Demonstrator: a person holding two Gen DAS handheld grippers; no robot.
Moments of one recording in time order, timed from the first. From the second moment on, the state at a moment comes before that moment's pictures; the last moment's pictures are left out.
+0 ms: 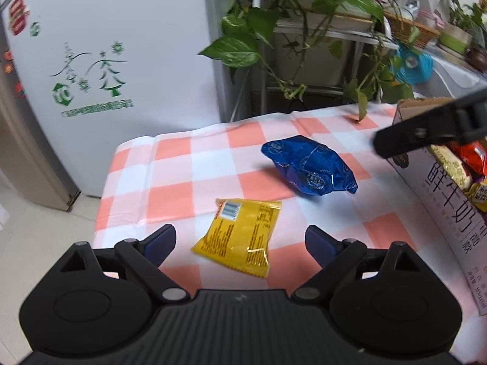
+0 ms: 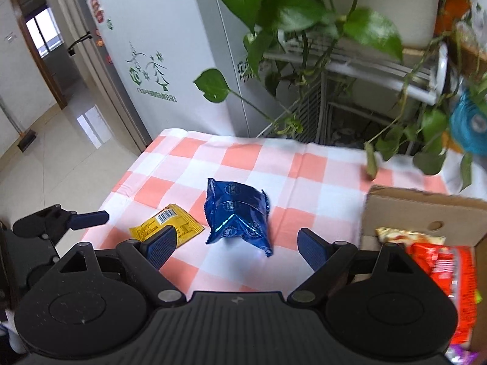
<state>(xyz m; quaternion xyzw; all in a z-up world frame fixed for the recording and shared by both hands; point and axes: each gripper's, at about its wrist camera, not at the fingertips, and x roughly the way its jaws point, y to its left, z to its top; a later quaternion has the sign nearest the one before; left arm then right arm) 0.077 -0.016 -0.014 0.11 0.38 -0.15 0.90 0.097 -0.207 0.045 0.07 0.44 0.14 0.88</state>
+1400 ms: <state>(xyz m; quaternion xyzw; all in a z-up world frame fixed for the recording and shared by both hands) 0.124 -0.017 -0.052 0.08 0.42 -0.19 0.89 0.161 -0.172 -0.030 0.08 0.50 0.14 0.85</state>
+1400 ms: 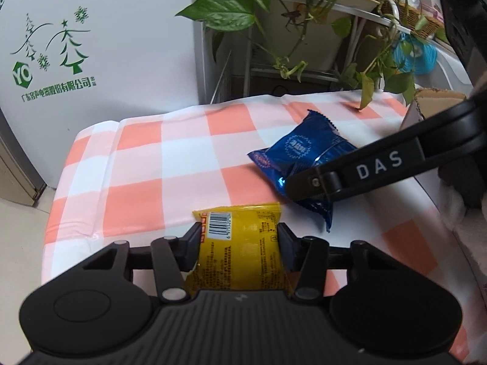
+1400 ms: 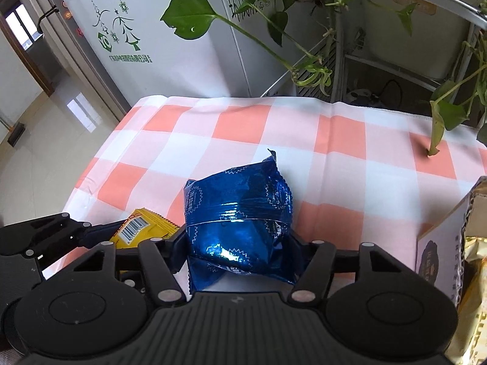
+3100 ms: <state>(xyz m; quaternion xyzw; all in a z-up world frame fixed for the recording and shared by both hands) 0.040 -0.002 0.005 0.05 0.38 -0.14 0.91 0.056 -0.183 0.050 0.04 0.45 0.16 0.88</state>
